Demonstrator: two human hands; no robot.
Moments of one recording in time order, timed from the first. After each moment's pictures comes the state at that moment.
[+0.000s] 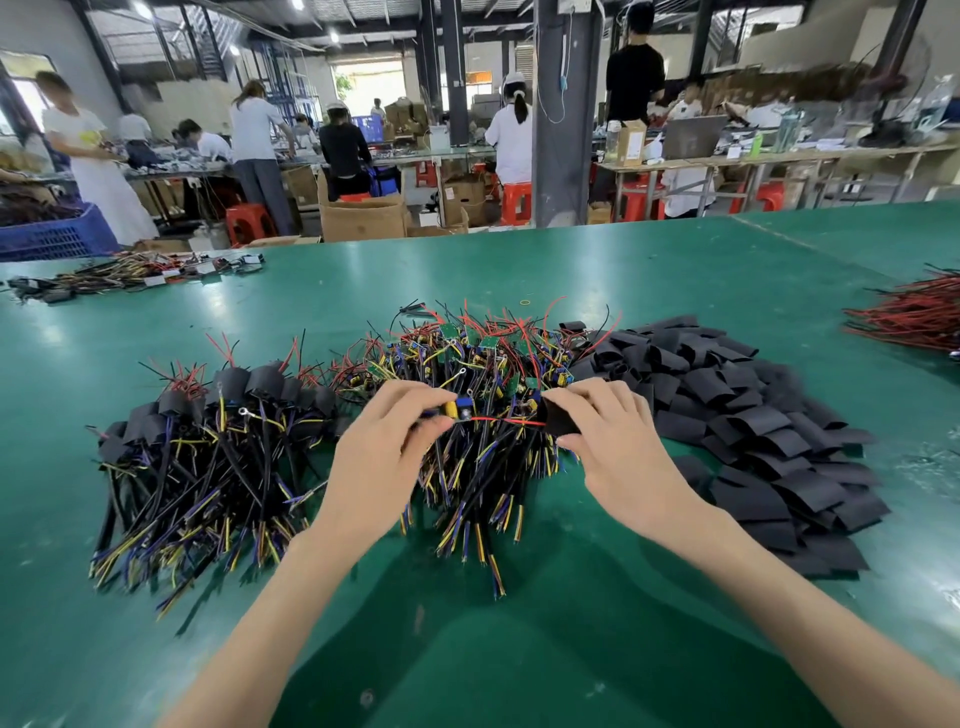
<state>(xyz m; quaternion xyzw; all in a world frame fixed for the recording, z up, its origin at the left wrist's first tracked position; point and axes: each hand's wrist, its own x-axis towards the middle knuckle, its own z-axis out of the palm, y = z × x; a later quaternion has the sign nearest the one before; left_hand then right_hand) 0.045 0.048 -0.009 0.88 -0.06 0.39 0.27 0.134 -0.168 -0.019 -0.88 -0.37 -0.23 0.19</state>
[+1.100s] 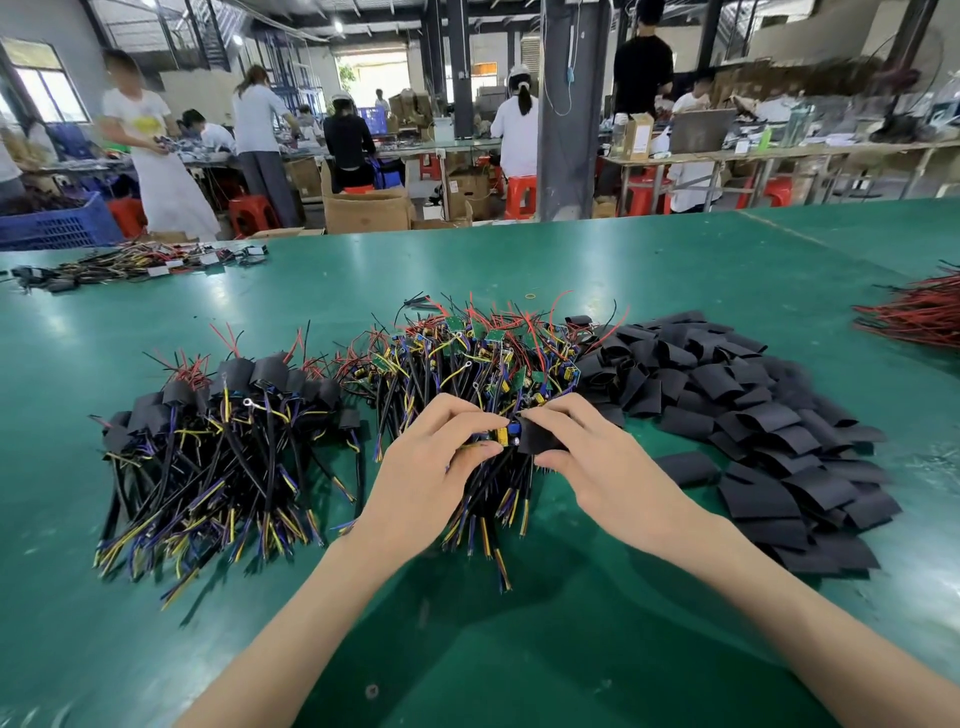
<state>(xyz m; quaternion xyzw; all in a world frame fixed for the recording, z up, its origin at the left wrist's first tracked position) 0.044 0.021 -0.019 0.89 -0.11 0.34 0.29 0.117 -0.160 -0.017 -0.85 -0.44 -0.12 0.25</state>
